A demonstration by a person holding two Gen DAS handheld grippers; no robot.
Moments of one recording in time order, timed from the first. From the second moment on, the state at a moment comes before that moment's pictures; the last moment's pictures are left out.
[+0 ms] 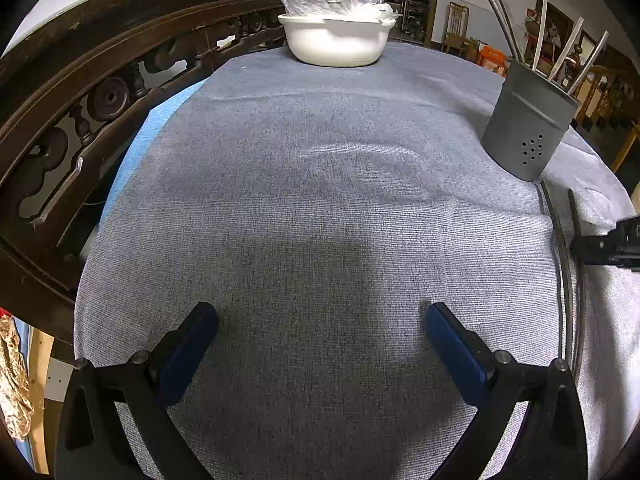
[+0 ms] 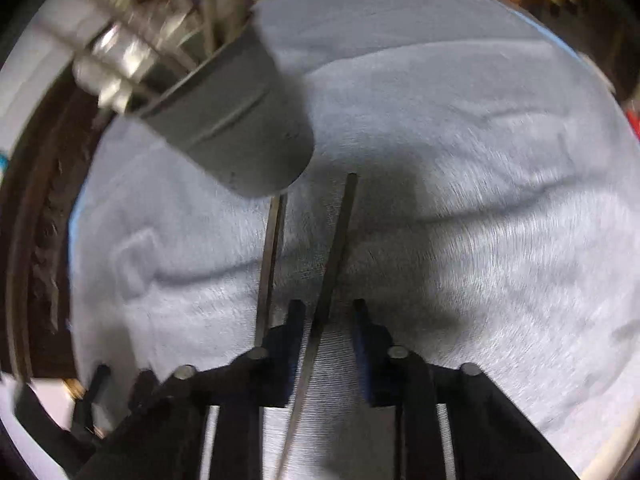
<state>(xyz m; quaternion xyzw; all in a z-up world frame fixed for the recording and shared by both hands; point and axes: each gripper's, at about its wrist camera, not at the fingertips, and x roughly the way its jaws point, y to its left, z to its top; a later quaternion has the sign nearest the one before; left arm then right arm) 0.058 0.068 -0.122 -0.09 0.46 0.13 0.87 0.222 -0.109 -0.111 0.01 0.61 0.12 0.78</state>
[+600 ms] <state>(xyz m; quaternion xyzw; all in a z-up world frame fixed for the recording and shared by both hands) 0.070 0.061 -0.105 -0.11 0.52 0.10 0.84 0.224 -0.145 -0.117 -0.07 0.62 0.18 0.76</state>
